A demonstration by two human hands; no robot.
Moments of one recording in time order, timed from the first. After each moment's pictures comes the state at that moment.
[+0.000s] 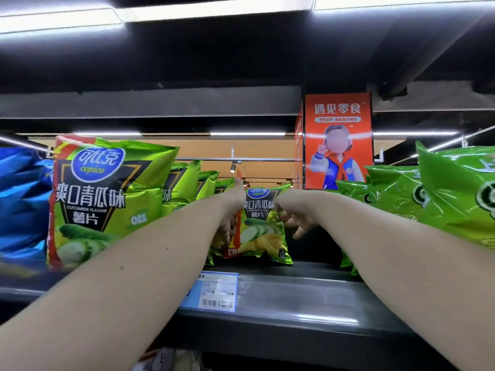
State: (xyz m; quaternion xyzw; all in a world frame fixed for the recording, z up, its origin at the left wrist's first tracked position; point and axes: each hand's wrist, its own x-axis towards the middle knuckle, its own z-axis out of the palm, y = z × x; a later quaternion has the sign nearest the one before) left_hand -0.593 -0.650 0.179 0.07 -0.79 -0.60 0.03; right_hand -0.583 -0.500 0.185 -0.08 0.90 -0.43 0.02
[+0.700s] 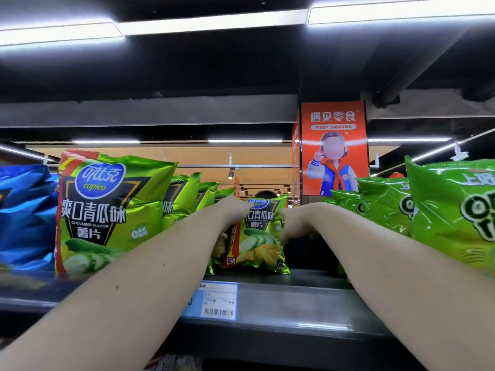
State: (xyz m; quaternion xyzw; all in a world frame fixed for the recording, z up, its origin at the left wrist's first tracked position) left_hand -0.564 -0.649 0.185 0.02 -0.89 -0.44 0.16; right_hand -0.555 -0.492 0.191 -0.11 0.99 -0.04 -0.08
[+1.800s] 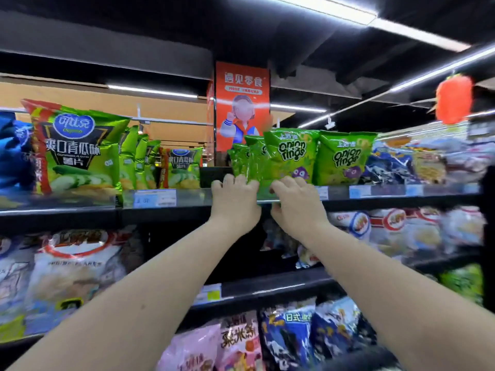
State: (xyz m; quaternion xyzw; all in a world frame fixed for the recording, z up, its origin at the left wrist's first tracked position) left_hand -0.311 -0.534 0.056 -0.23 -0.87 -0.03 0.43; right_hand -0.267 -0.401 0.047 0.00 0.86 0.09 -0.50
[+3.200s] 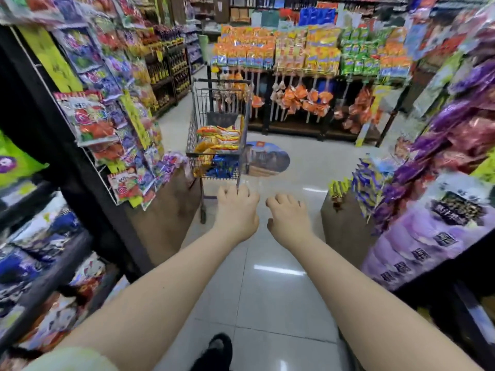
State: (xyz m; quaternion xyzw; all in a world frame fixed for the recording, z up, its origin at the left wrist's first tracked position) left_hand 0.177 0.290 -0.330 -0.75 -0.64 -0.06 0.12; right_hand 0.315 0.305 -0.348 0.58 0.81 0.06 -0.08
